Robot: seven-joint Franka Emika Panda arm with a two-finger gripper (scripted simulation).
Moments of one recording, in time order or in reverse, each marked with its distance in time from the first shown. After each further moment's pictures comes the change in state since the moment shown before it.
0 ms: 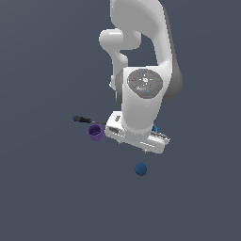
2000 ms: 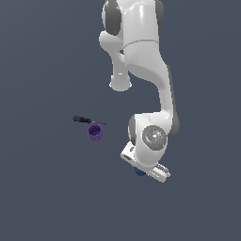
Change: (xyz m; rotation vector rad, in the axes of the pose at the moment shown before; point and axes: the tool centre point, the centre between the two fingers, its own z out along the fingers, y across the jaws) arm 0.024 -0.061 0.150 0.020 0.020 0.203
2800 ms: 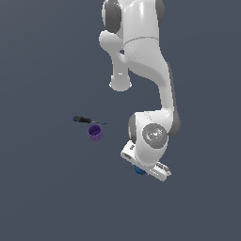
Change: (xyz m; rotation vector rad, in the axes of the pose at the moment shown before) arm -0.003 0.001 -0.006 -0.001 -0.001 0.000
